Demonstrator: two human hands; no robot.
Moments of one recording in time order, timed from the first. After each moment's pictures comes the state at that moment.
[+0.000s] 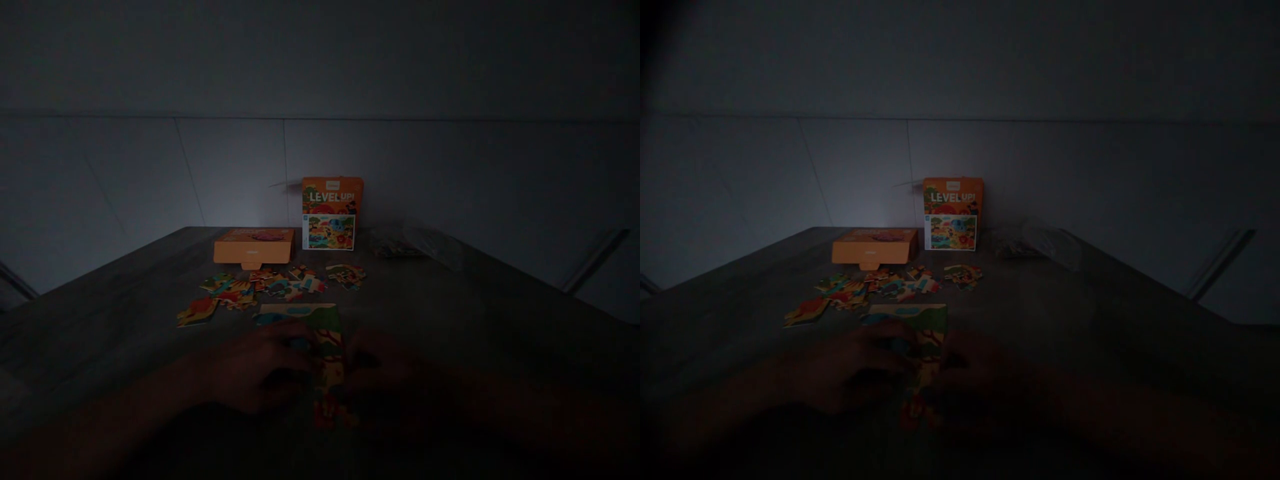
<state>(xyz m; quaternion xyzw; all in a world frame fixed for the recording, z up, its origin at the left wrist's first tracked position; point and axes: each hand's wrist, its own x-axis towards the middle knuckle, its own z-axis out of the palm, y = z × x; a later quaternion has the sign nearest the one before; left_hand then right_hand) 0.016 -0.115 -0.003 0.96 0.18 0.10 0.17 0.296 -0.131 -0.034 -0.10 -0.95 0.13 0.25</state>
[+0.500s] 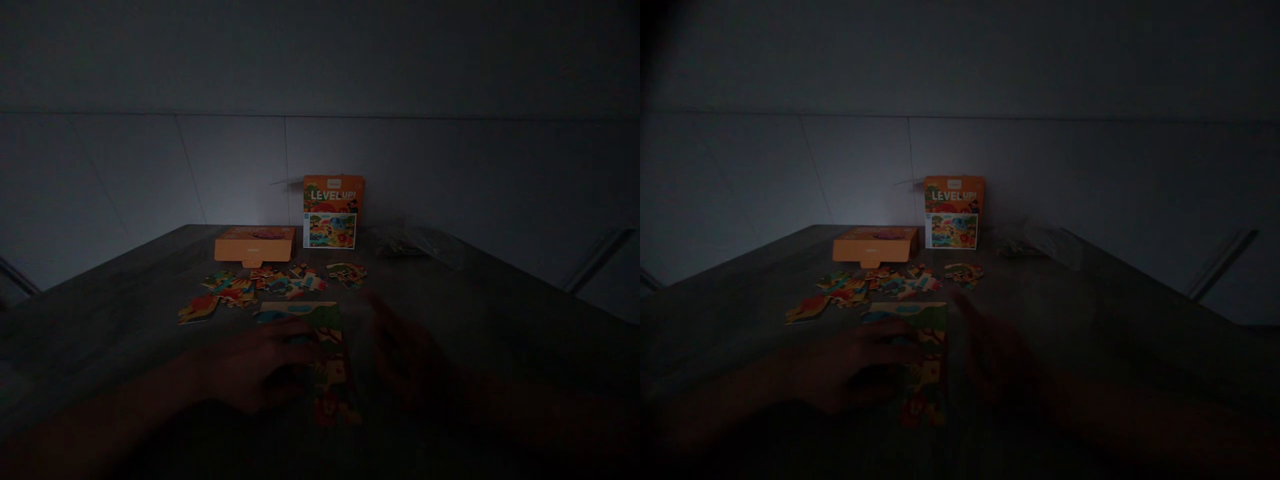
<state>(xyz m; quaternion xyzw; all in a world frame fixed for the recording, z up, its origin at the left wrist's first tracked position) 0.016 -0.116 -0.001 0.96 0.18 0.09 0.17 0.298 -0.132 -0.045 -0.31 -0.88 0.02 0.37</state>
